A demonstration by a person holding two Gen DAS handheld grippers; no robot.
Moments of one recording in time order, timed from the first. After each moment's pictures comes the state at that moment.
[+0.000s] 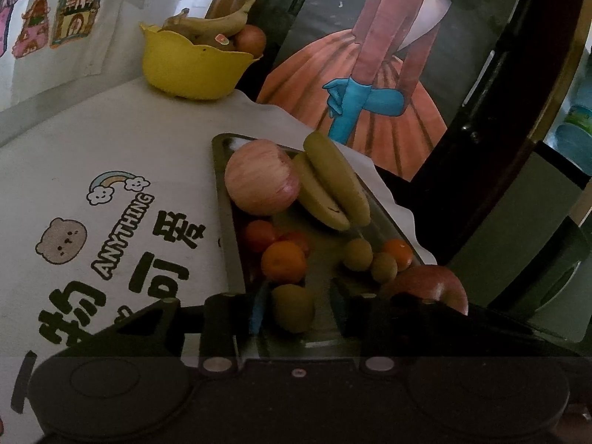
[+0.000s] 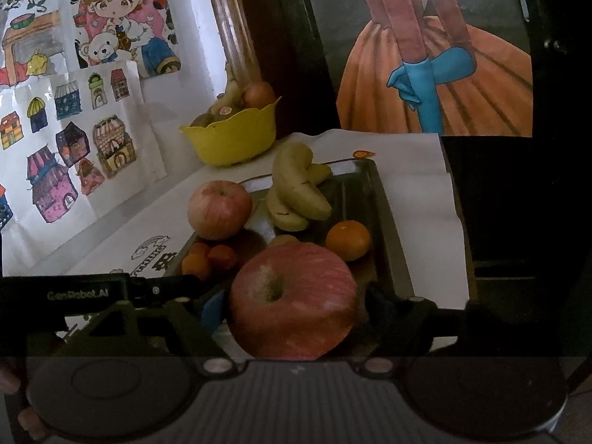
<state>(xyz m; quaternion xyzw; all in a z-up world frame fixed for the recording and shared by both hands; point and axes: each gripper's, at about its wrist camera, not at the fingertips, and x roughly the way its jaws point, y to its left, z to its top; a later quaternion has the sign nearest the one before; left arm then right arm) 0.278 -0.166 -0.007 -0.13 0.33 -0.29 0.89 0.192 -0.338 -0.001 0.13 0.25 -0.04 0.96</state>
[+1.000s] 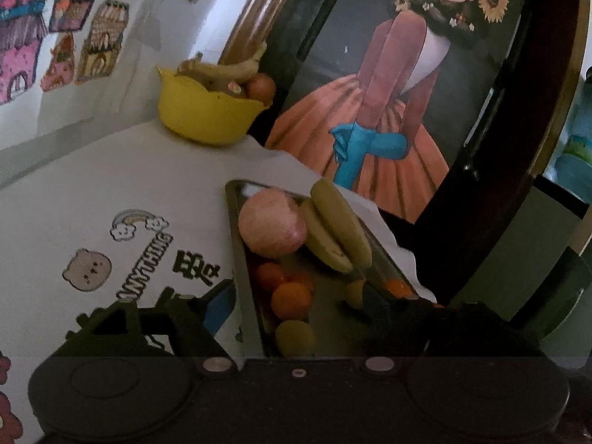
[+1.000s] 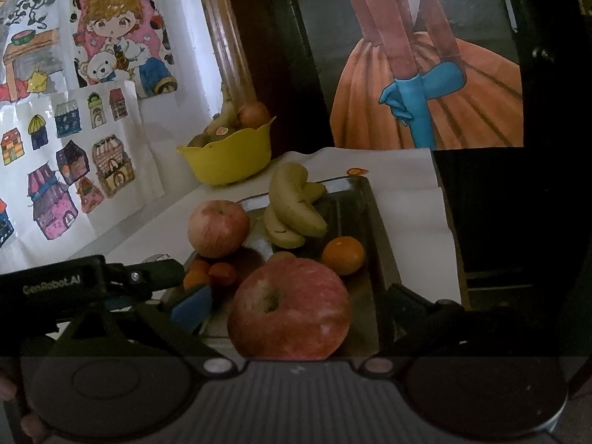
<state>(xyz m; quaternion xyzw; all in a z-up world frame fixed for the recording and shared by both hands) 0.265 -0.147 0.004 -0.15 0.26 -0.27 0.92 0.182 -0.335 0.002 0.13 0.22 -0.06 0.96</state>
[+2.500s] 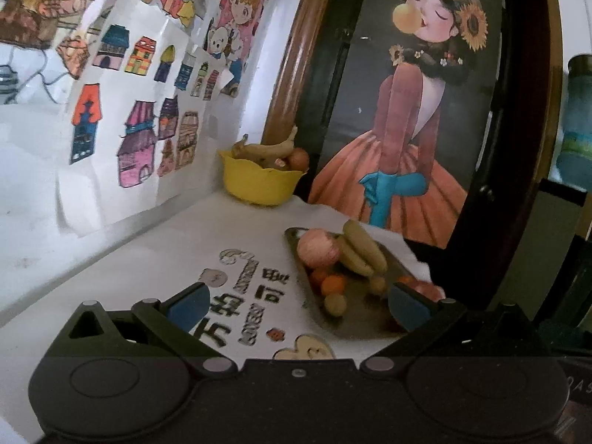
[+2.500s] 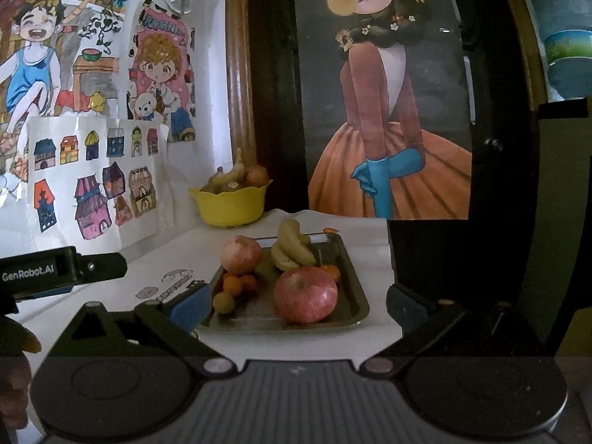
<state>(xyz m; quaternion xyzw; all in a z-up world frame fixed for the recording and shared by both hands) 0.111 -0.074 0.044 -0.09 0.17 -0.18 0.96 0.043 -0.252 0.043 0.05 0.13 -0.13 0.98</state>
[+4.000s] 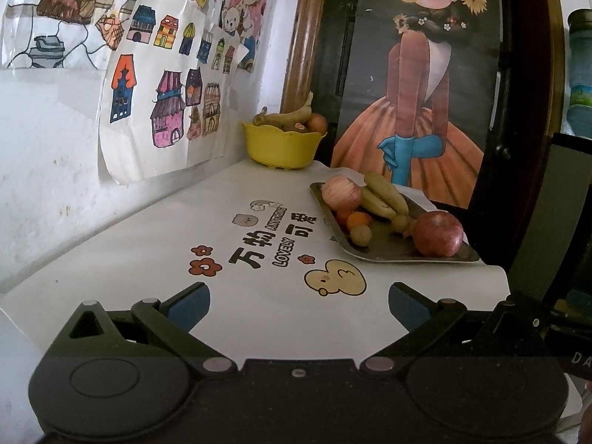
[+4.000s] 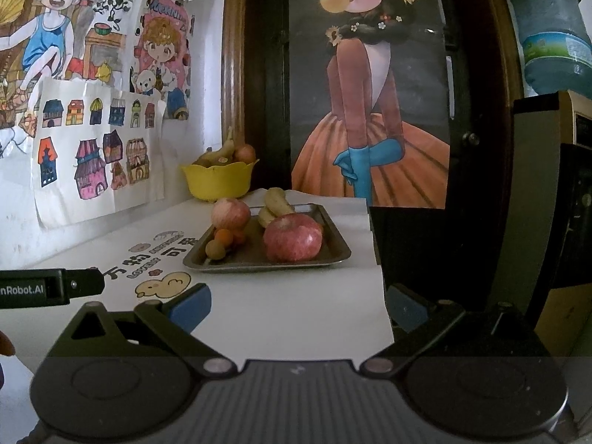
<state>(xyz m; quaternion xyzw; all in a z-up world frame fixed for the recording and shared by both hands) 0.068 -0.070 0.005 -0.04 0.19 -0.15 0.97 0.004 -0.229 0.000 0.03 0.14 -0.16 0.98</state>
